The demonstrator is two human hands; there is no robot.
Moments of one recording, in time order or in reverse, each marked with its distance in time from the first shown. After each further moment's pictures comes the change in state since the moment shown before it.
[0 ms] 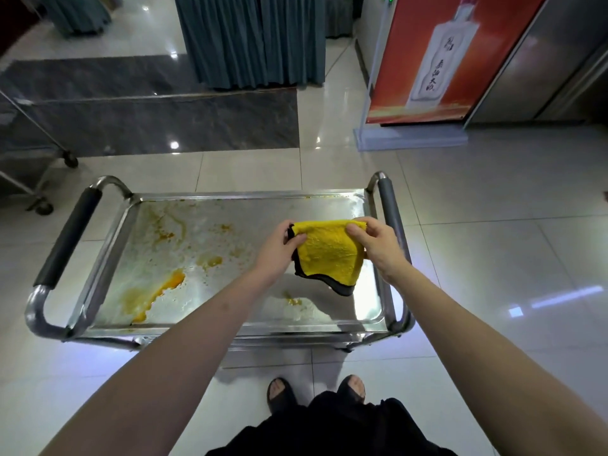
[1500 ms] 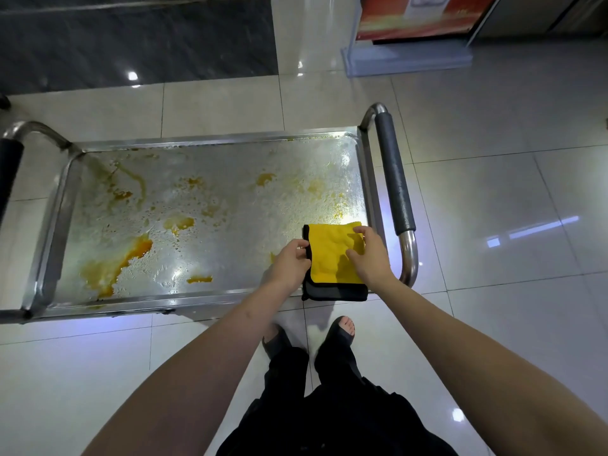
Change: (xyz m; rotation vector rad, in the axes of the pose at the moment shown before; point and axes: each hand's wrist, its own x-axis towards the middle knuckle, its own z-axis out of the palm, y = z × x) left_hand -0.001 -0.164 0.084 0.116 -0.149 -0.429; right_hand -0.023 0.157 0.001 -0.511 0.135 0.261
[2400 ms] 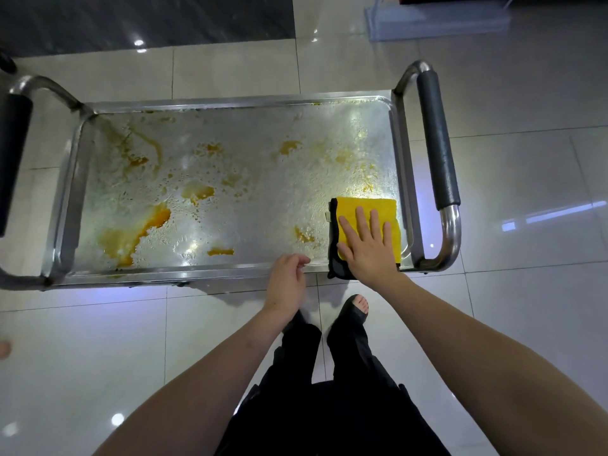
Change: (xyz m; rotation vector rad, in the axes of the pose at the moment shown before) left_hand -0.066 -0.075 -0.020 0.335 0.247 0.261; right_hand -0.010 0.043 0.086 -0.800 0.005 -0.424
